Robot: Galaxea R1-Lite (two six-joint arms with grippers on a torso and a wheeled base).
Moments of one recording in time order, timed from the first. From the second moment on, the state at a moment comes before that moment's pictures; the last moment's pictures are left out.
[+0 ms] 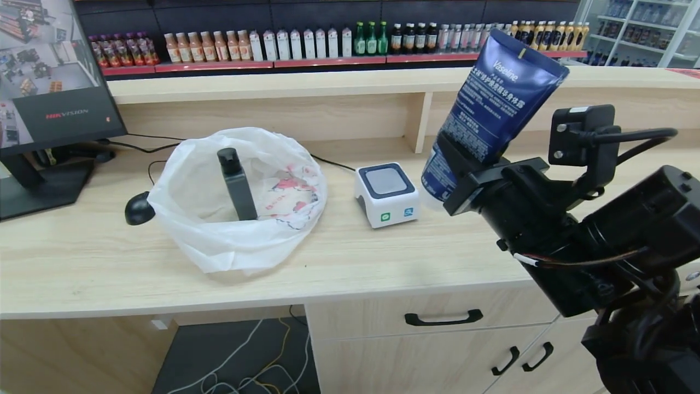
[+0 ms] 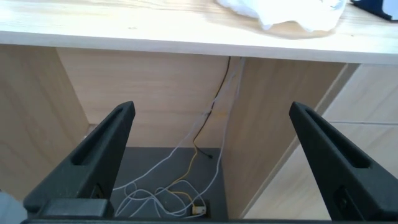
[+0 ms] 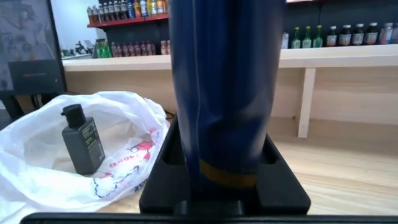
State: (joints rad) left arm 0.00 0.00 0.00 0.00 0.01 -0.01; right arm 0.69 1.76 -0.67 -1.57 -0.22 -0.11
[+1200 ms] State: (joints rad) left arm 0.00 0.00 0.00 0.00 0.01 -0.01; right arm 0.70 1.83 -0.80 -1.57 -0.25 -0.55
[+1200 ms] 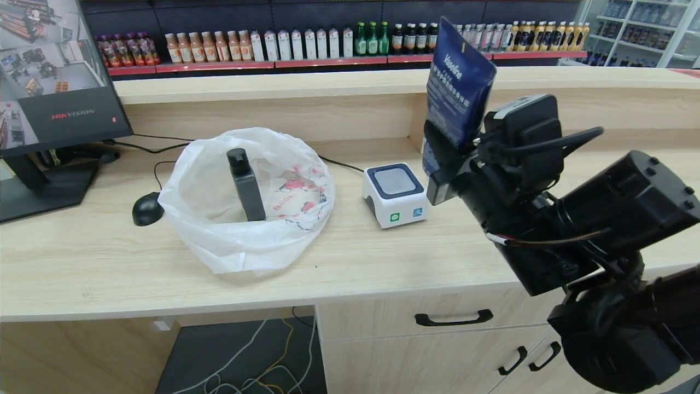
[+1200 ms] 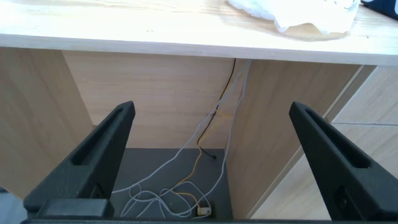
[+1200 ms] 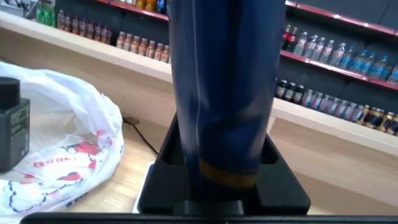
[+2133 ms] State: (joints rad) left arm 0.00 0.00 0.00 0.00 0.01 -0.01; right arm 0.44 2.08 -1.08 -1.57 0.36 -0.83
